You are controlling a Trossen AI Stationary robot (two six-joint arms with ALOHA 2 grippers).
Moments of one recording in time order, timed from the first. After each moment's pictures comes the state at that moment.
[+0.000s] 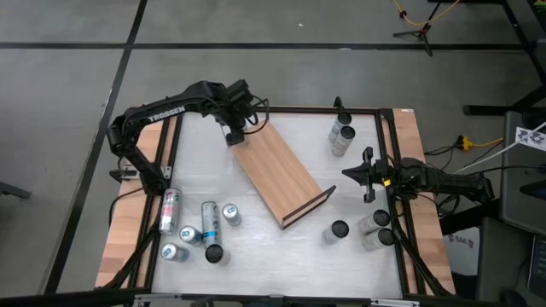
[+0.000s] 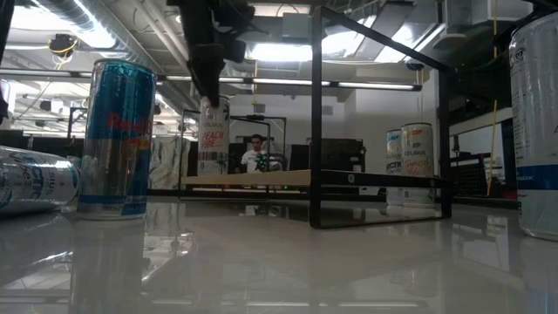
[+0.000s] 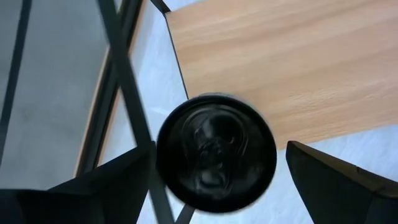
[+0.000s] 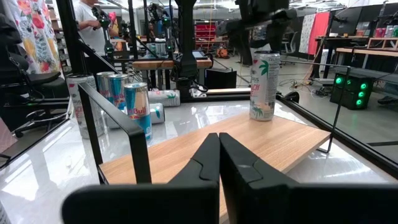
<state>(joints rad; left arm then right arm) 0.50 1.62 1.56 -1.16 -0.12 0.19 -0.04 0.00 0.01 0.02 0.01 0.01</state>
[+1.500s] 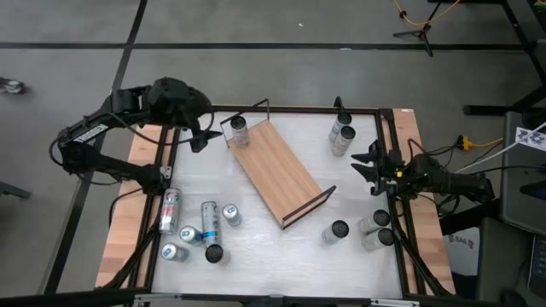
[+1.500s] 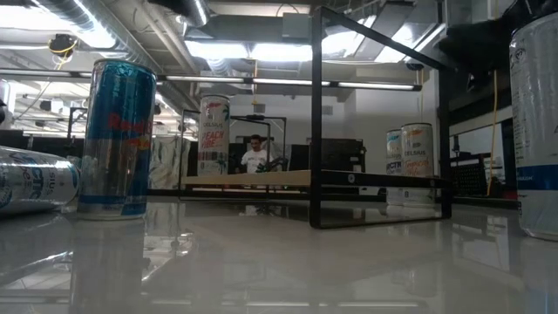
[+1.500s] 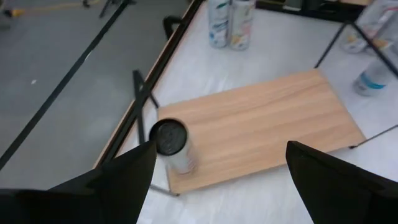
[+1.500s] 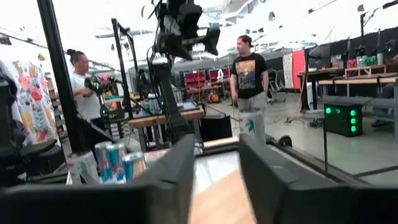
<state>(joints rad) 0.31 1.14 1.56 -1.13 -0.09 0.01 -0.04 0.00 0.07 0.19 0.08 0.13</state>
